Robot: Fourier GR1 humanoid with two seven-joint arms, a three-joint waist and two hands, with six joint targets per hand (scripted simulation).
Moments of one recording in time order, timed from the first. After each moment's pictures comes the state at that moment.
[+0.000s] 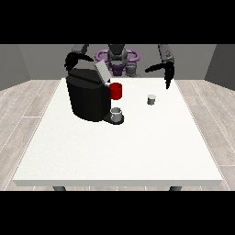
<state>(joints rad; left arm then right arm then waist) -0.28 0.34 0.15 -1.21 -0.06 -0.15 -0.08 -0.06 -0.02 -0.01 -1.59 -0.02 -0.10 -0.10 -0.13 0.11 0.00</state>
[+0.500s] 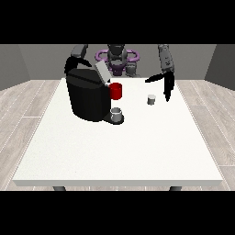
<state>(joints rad) -0.42 0.37 0.15 -0.97 -0.14 -0.13 -0.10 -0.13 -0.03 -0.02 -1.54 -0.02 -0.10 -0.08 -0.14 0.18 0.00</state>
